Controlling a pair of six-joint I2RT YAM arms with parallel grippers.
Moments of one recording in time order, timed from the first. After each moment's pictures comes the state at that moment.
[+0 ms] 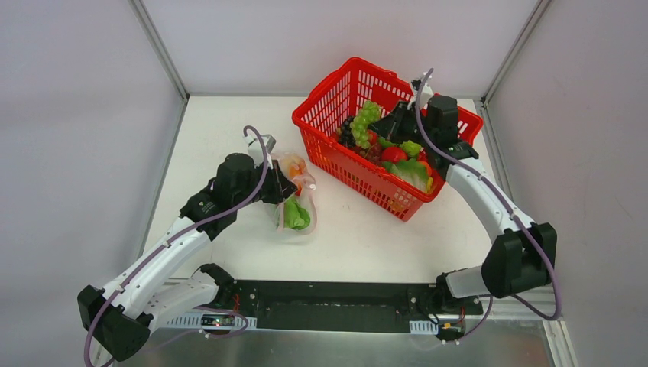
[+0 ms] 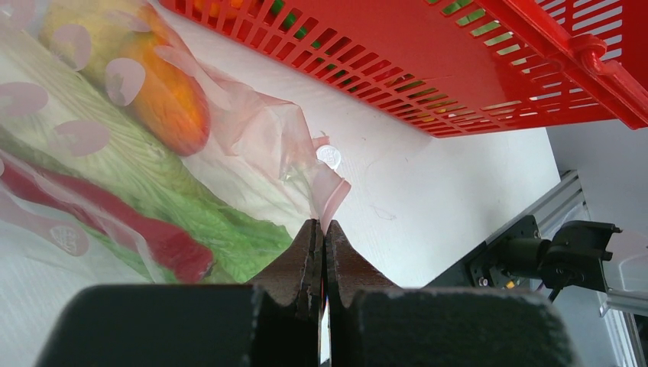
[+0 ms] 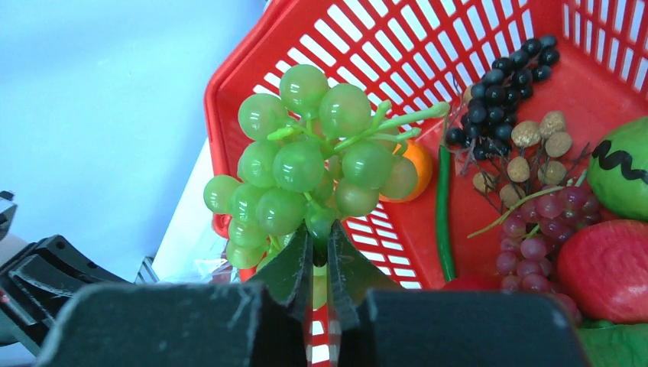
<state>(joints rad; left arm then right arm) -0.59 0.90 0.83 -0.39 0.11 -0.55 0.30 1.42 1.19 -0.08 -0.48 0.54</state>
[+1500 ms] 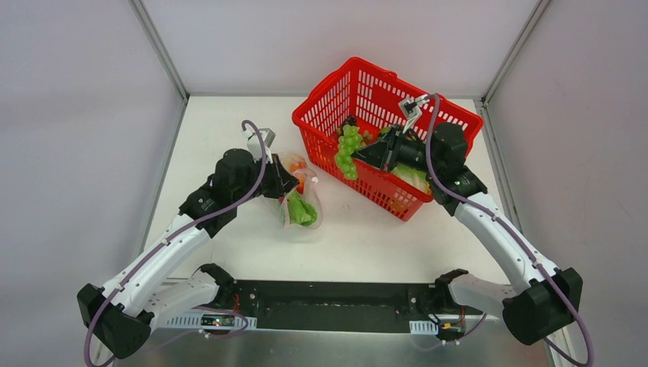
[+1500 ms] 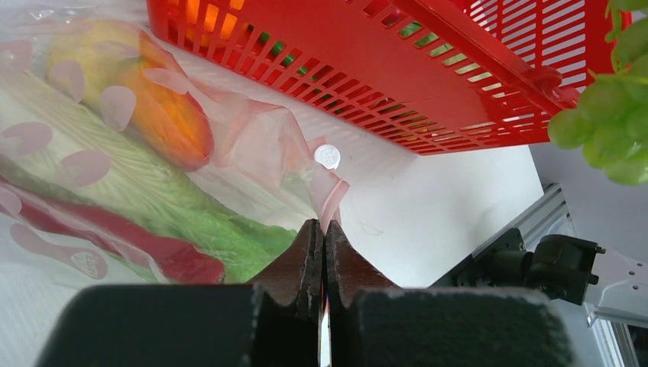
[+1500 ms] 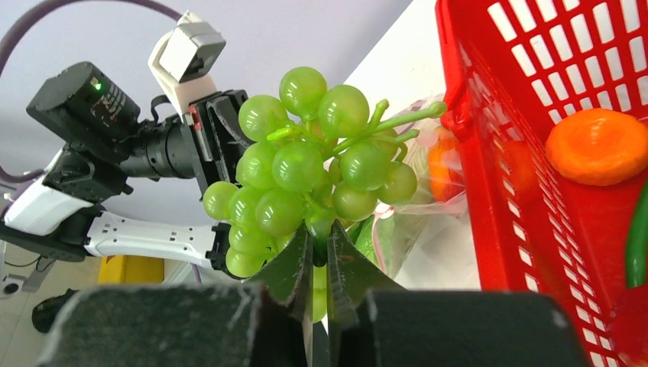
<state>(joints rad) -0.59 0.91 0.88 -0.36 0.10 -0.56 0.43 1.12 0.98 0.06 -0.69 0.66</state>
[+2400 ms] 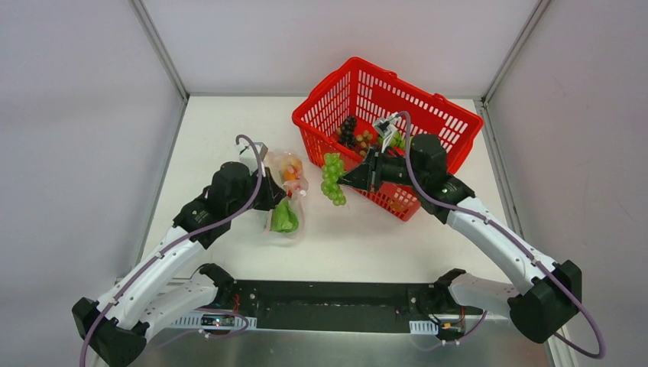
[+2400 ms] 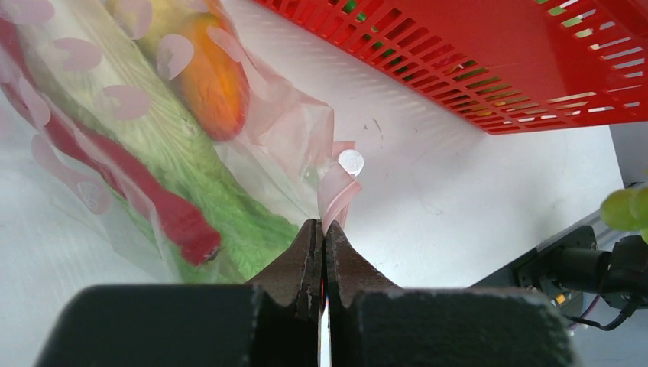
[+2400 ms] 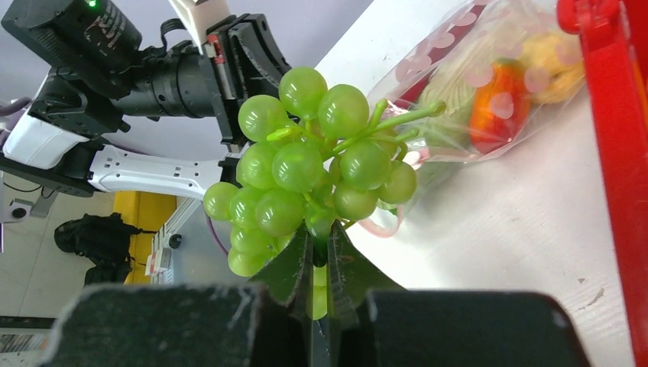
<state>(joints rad) -0.59 0.81 0.79 -0.47 0.00 -0.51 0.59 1.12 0.94 -0.03 -0.70 0.58</state>
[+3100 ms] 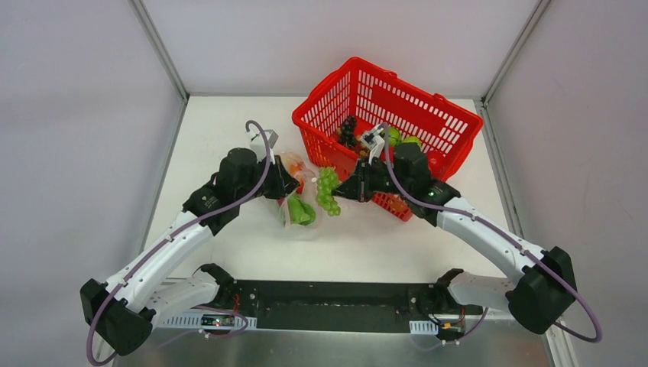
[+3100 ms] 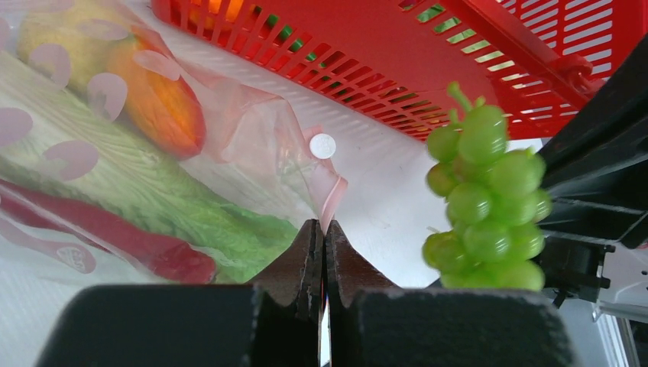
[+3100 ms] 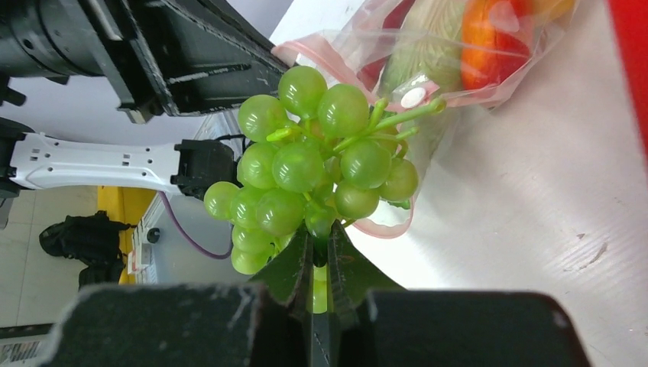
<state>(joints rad) -0.59 0.94 0.87 -0.38 0.11 -0.55 0.66 1.16 0.88 -0.06 -0.59 0.57</state>
